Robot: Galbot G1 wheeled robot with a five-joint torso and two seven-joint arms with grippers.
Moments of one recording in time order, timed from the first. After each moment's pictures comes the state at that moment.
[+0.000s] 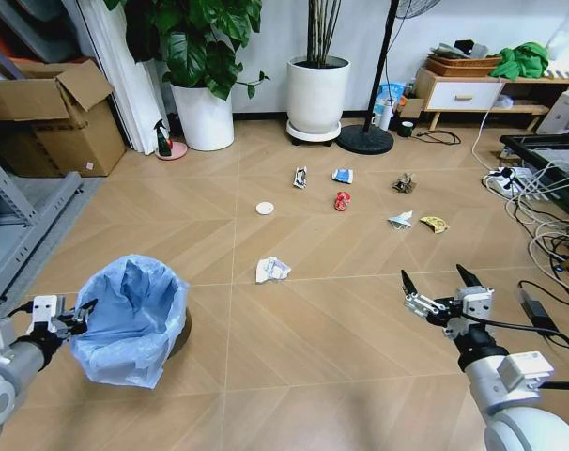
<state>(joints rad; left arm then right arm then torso) 1.52 -1.01 -1.02 -1.99 -0.61 0.61 0.18 -1.70 1.40 0.77 2.37 0.15 -0.18 -0.11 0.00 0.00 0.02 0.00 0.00</state>
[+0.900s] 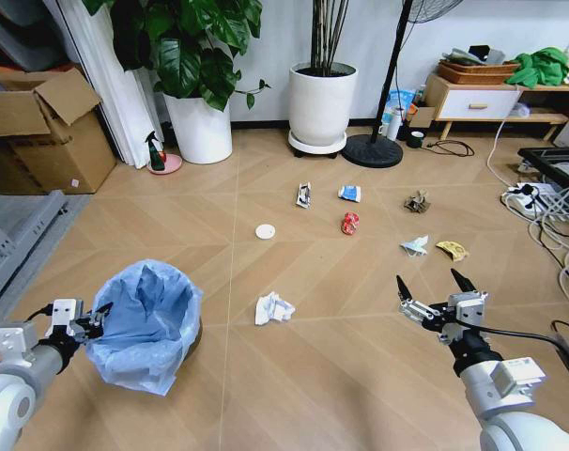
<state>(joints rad) 1.52 -1.05 -0.95 -2.02 -0.55 0.61 0.18 -1.70 1.42 0.75 2.34 0.11 -0.16 -0.15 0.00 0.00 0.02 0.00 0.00</state>
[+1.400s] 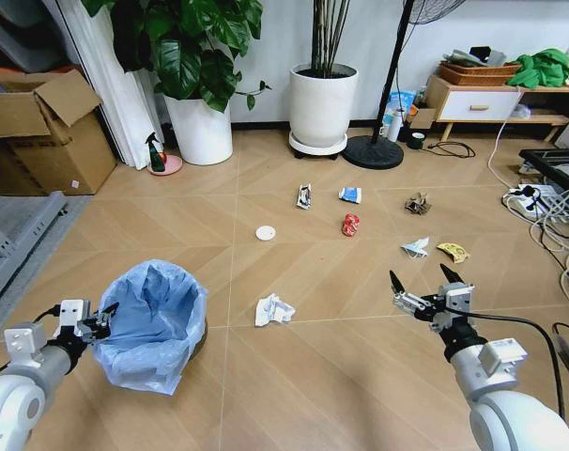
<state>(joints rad) 1.52 -1.07 -0.94 -2.04 -0.55 0.61 0.15 -1.61 1.36 0.73 2.27 0.16 -0.19 -0.13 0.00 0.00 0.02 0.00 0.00</state>
